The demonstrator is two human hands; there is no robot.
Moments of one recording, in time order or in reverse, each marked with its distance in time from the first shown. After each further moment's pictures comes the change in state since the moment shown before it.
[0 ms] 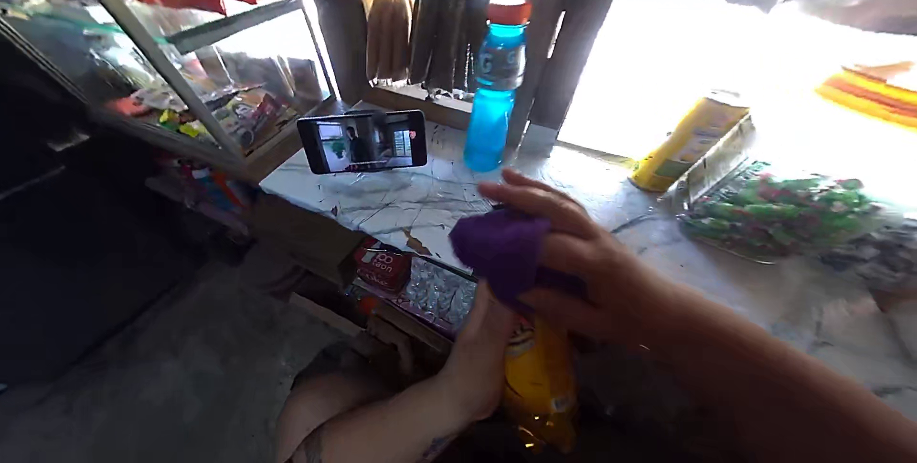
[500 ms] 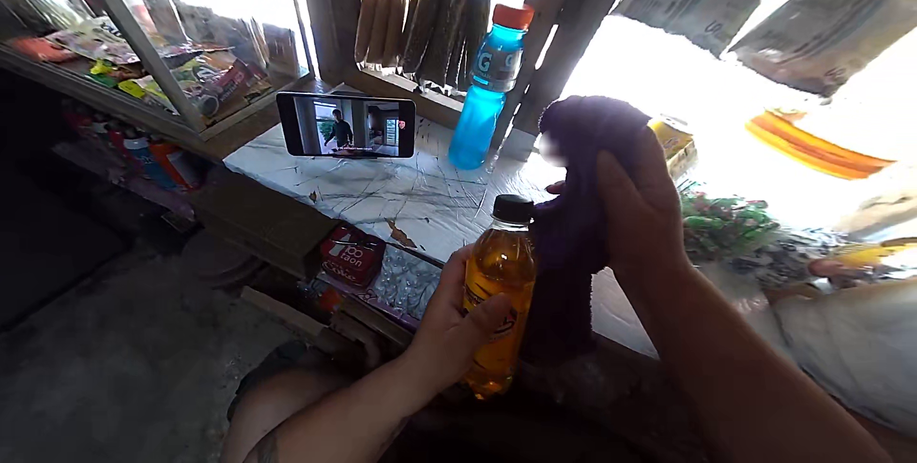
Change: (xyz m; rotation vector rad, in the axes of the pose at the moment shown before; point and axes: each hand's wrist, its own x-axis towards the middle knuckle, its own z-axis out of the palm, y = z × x) left_hand 0.013 0.007 -0.017 0.198 -0.109 0.221; right_hand -0.003 0.019 -0.029 0.295 0.503 0.514
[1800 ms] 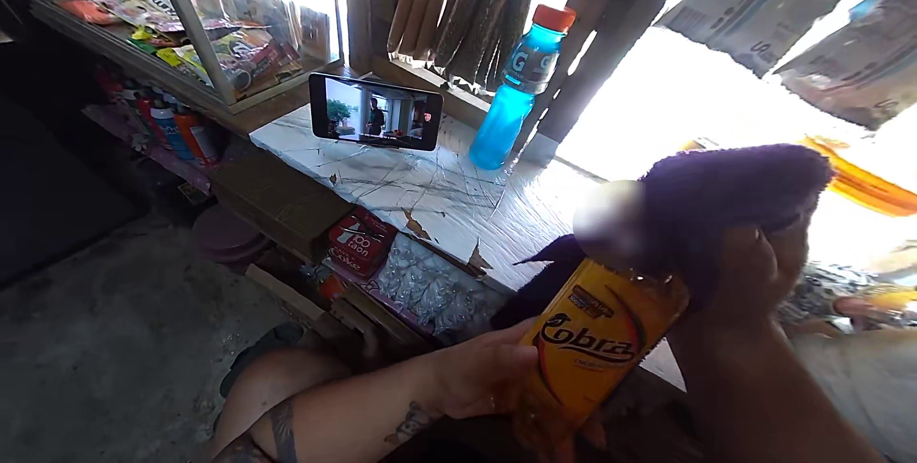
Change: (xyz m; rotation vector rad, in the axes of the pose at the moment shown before) left_hand -0.012 -0.021 0.007 -0.683 -0.627 -0.379; right_hand -0.020 -0.026 -0.010 0.136 -0.053 -0.277
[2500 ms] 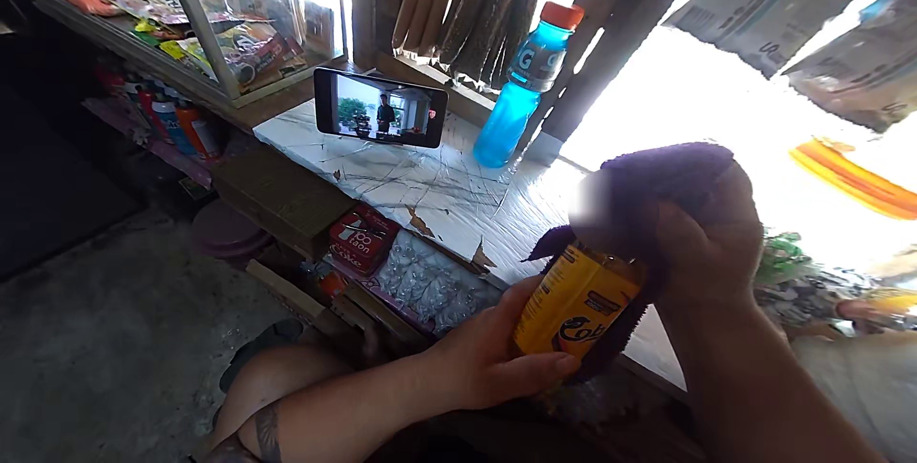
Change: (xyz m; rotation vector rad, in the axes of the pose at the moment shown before) left_hand -0.001 0.010 0.004 1.020 0.365 0.189; right_hand 0.008 0.013 -0.001 -0.099 -0.076 0.115
